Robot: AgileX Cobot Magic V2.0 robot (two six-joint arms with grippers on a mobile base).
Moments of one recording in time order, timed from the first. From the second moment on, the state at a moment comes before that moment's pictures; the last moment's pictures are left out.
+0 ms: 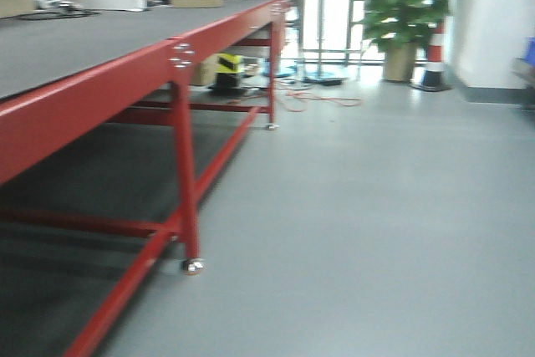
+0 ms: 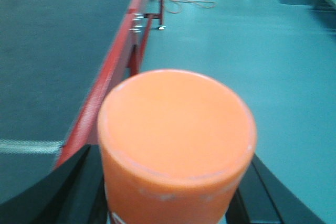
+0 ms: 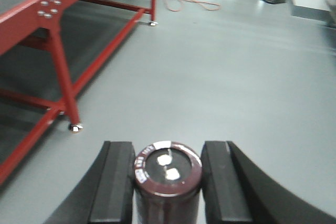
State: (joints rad) left arm -0.25 0.89 -1.10 0.09 0.62 -0.09; right arm 0.12 0.87 -1.06 0.03 0.61 -0.03
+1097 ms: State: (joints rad) left arm -0.25 0.89 -1.10 0.09 0.62 -0.09; right arm 0.12 0.87 -1.06 0.03 0.61 -0.03
